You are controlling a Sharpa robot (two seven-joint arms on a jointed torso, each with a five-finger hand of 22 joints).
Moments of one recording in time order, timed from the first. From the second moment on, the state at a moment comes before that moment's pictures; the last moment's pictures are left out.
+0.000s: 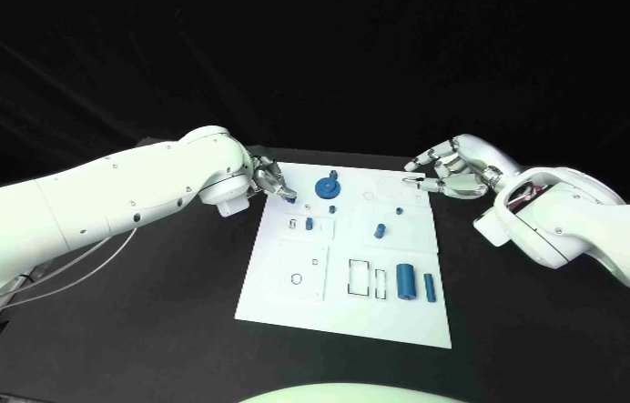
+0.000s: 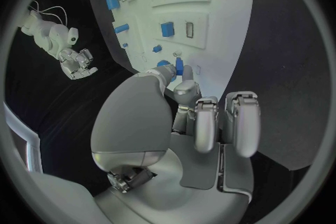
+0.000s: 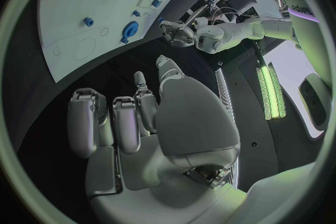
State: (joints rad) left arm 1.28 -0.73 0.00 1.36 -0.96 0.03 -0.60; left_hand 1.36 -0.18 0.49 0.28 0.24 1.02 0.05 0.37 0.72 1.35 -0.03 1.06 1.03 1.47 -0.08 1.57 1.31 0.01 1.47 0.02 1.55 1.31; right arm 1.30 -0.96 -0.12 1.64 -0.95 -0.42 0.02; right_hand 1.37 -0.09 0.00 0.23 0.37 1.01 0.14 0.11 0.19 1.40 0.06 1.37 1.31 1.47 -0.01 1.50 1.31 0.05 1.45 0.10 1.38 1.31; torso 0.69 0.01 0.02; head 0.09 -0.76
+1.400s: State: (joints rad) left arm 1.20 -0.80 -0.02 1.50 -1.11 -0.10 -0.57; left_hand 1.32 -0.22 0.54 0.24 0.23 1.05 0.04 0.38 0.72 1.38 -0.04 1.08 1.05 1.47 -0.08 1.57 1.31 0.01 1.47 0.02 1.56 1.31; right arm 1.30 -0.97 -0.12 1.64 -0.95 -0.42 0.02; right_hand 1.37 -0.09 0.00 0.23 0.37 1.01 0.14 0.11 0.19 1.40 0.06 1.37 1.31 1.47 -0.01 1.50 1.31 0.05 1.45 0.10 1.38 1.31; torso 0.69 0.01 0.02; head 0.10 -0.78
